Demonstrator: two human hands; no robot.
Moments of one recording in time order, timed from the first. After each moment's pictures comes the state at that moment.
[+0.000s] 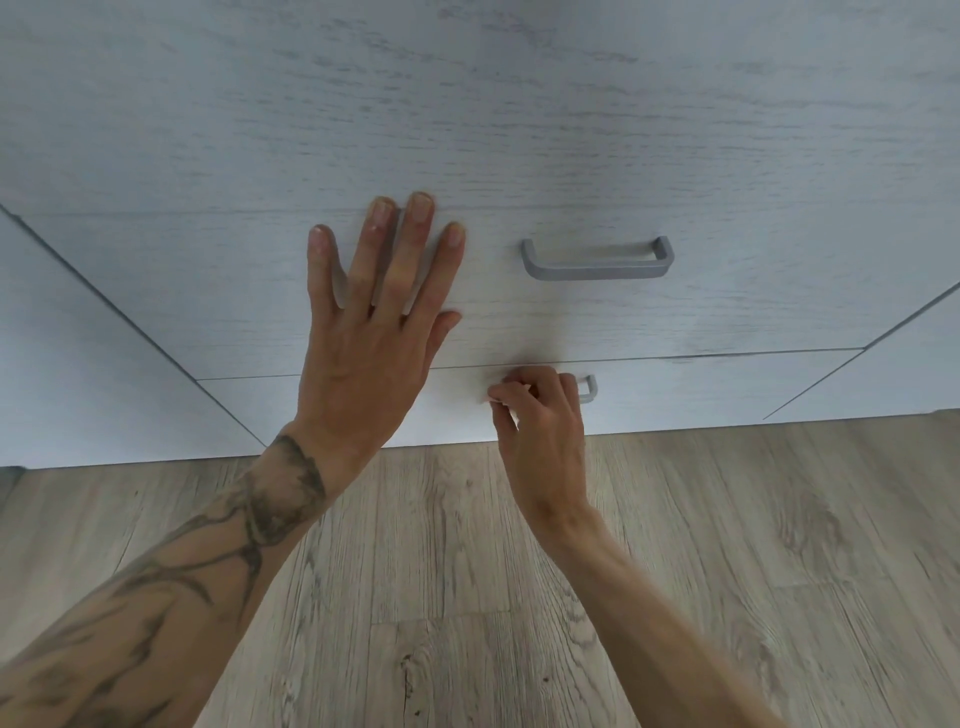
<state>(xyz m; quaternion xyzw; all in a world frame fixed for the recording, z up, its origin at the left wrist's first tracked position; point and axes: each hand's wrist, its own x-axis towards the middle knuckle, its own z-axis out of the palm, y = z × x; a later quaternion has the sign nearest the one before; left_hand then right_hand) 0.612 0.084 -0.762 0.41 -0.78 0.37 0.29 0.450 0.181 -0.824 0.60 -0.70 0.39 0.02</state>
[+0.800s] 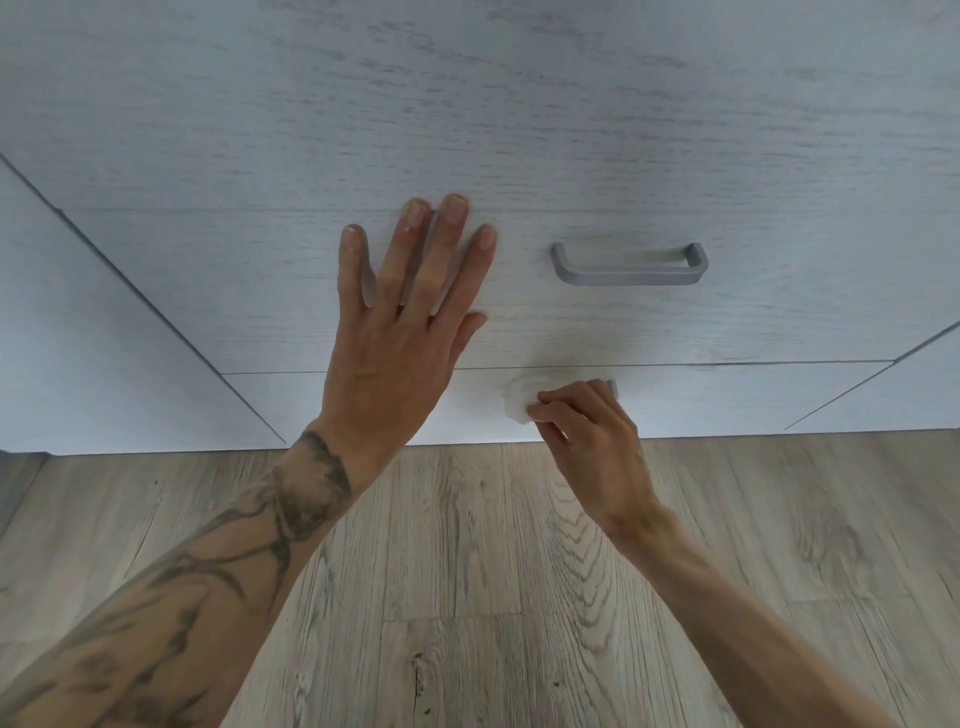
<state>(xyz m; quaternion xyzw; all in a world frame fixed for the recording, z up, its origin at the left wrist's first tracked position) 0.611 0.081 -0.765 0.40 -0.78 0.37 0.31 0.401 0.188 -0.834 0.70 -0.61 0.37 0.08</state>
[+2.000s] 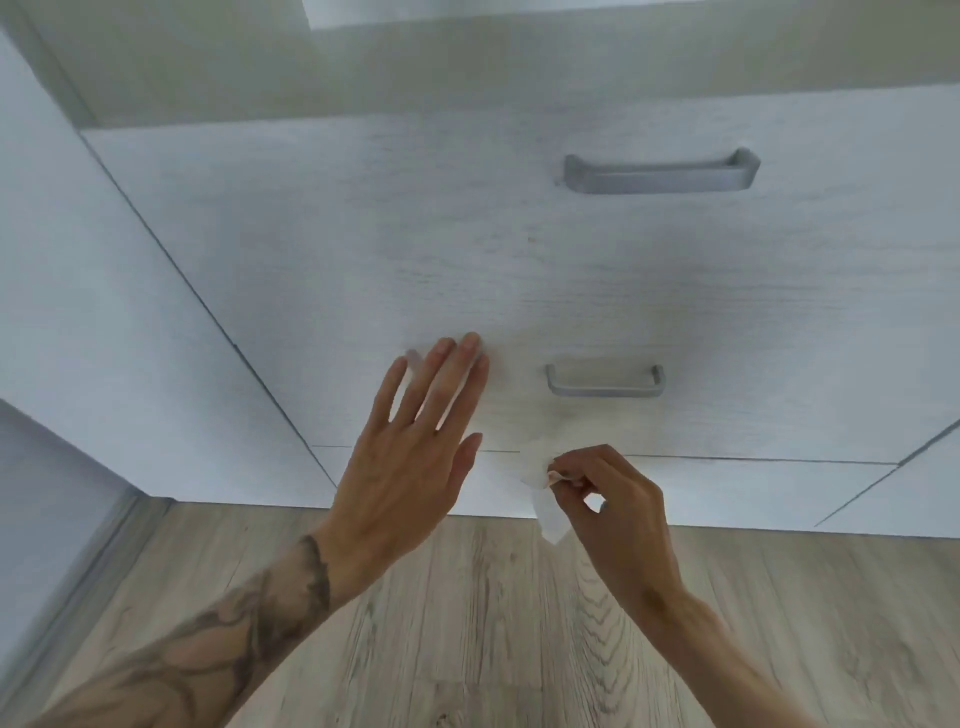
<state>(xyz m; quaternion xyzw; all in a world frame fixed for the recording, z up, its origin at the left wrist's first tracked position) 0.633 0.145 -0.698 0.42 -0.86 0.23 0.19 0.410 0.218 -0.743 0.63 -0.60 0.48 -0.14</state>
